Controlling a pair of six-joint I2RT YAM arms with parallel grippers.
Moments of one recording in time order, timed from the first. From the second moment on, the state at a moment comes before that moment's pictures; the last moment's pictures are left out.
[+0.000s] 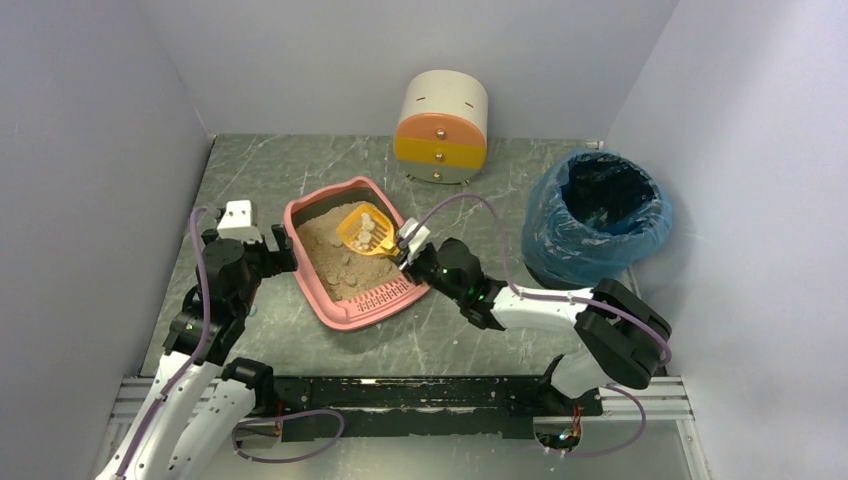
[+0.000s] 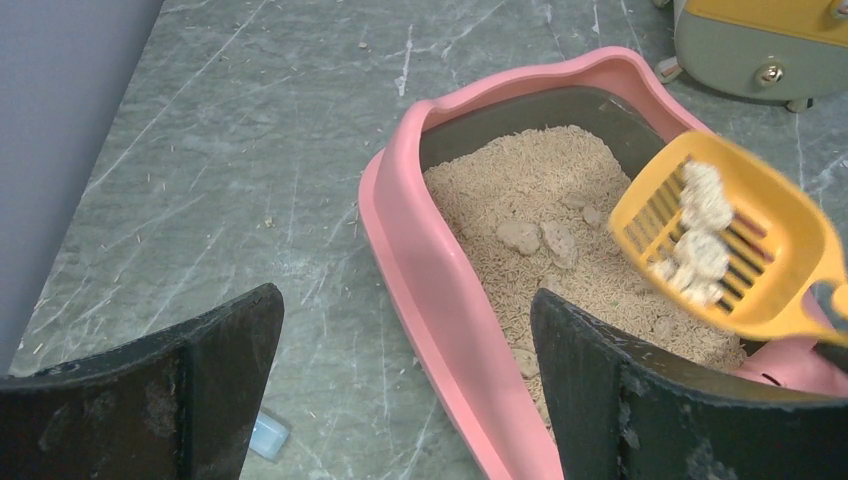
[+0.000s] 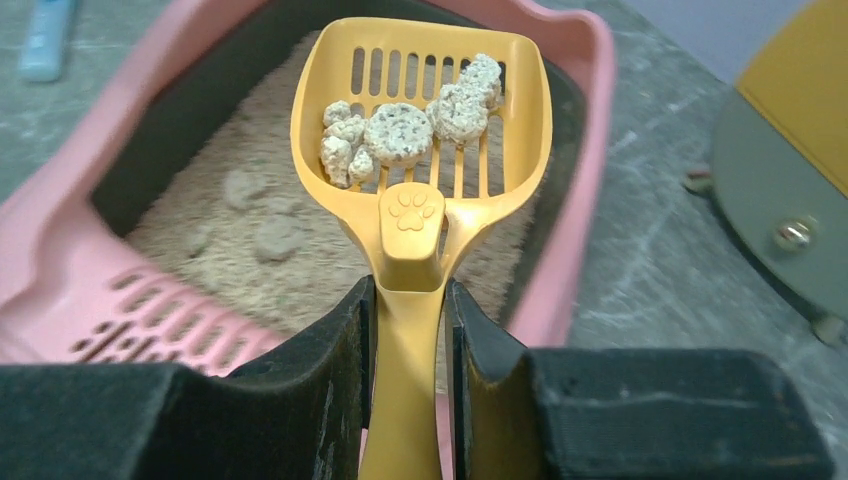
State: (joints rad) left arm -0.30 0.55 0.66 -0.41 -0.31 -0.19; right arm 0.96 1.46 0.63 0.66 0.06 -0.19
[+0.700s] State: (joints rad) left arm -0.30 0.56 0.66 -0.41 -0.31 -0.19; right arm 1.04 1.45 0.63 0.63 0.13 -0.27
